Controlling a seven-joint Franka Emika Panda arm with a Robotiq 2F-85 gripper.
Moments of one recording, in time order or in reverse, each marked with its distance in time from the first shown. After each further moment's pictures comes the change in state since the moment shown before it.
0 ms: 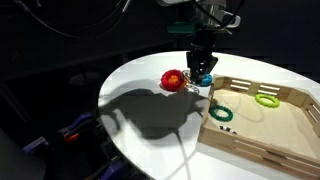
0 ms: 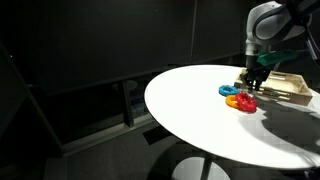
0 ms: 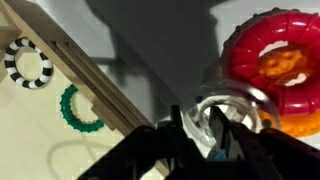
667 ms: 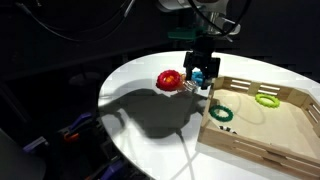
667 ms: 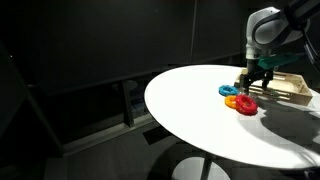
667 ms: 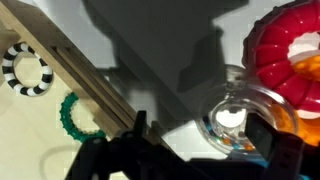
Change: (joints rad) arm -0.006 0.026 -0.007 -0.002 0.000 -0.001 -0.016
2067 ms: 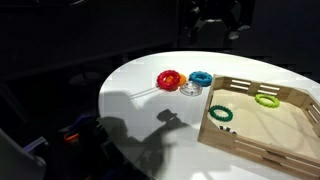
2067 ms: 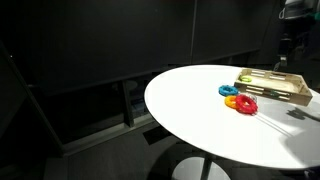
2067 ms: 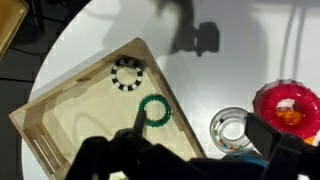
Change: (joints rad) arm -0.058 -0.365 -0.042 -0.072 -0.064 -0.259 -0.353
